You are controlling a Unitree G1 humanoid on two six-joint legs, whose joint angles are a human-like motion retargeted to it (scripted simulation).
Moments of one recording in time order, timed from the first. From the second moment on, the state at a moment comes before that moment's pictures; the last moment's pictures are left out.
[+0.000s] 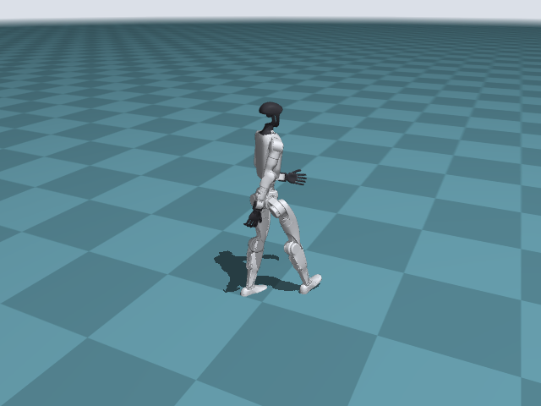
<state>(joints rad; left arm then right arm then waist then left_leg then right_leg) 0.13 -0.06 -0.02 0.54 -0.19 -0.49 -0.29 0.29 -0.09 -0.57 1.69 -0.74 -0.13 0.07 -0.20 0.04 -0.04 0.07 -0.14 0.05 0.12 -0.29 0.16 -0.43 -0.01 0.24 0.00 0.03 0.21</state>
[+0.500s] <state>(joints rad) 0.26 -0.12 0.02 0.58 -0.14 -0.50 -0.35 -0.12 -0.18 -0.54 1.38 -0.57 -0.13 0.04 -0.11 -0.03 -0.11 -0.44 0.08 0.31 0.79 0.09 -0.04 -0.10 0.03 0.08 0.05 -0.03 -0.12</state>
